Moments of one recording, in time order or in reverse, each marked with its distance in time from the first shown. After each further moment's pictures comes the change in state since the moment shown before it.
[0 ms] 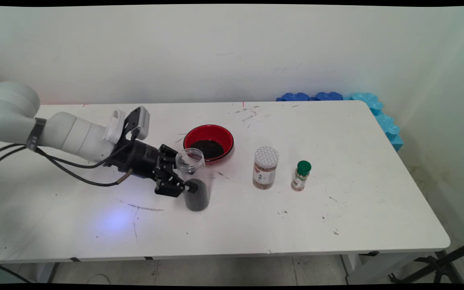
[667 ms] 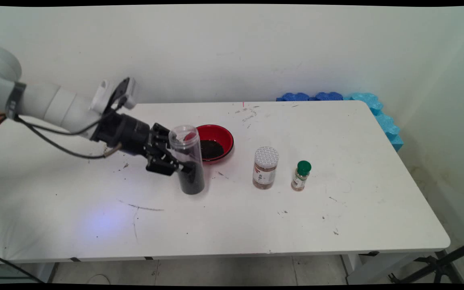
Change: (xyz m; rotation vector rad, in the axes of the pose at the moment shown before) arm 0.043 -0.014 -0.044 -0.008 0.010 -0.024
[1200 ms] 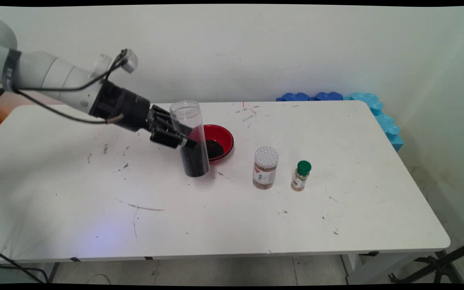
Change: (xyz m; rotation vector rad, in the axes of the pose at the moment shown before) arm 0.037 -0.022 -0.021 -0.002 0.034 -0.214
